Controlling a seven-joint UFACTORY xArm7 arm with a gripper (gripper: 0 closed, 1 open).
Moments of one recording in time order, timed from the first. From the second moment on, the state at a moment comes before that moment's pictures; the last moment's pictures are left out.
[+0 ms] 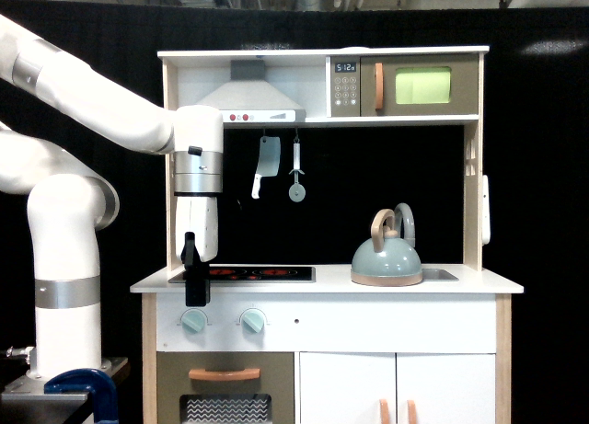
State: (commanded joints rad) arm -0.03 -0.93 0.03 0.14 0.02 1.08 0.03
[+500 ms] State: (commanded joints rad) arm 0.00 -1.02 -0.07 0.15 -0.03 1.04 -0.19
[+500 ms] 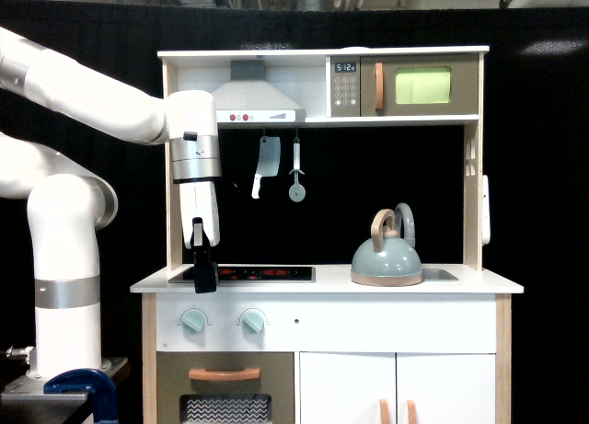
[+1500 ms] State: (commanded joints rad) arm 0.42 -0.49 -0.51 0.61 0.17 0.83 -1.05
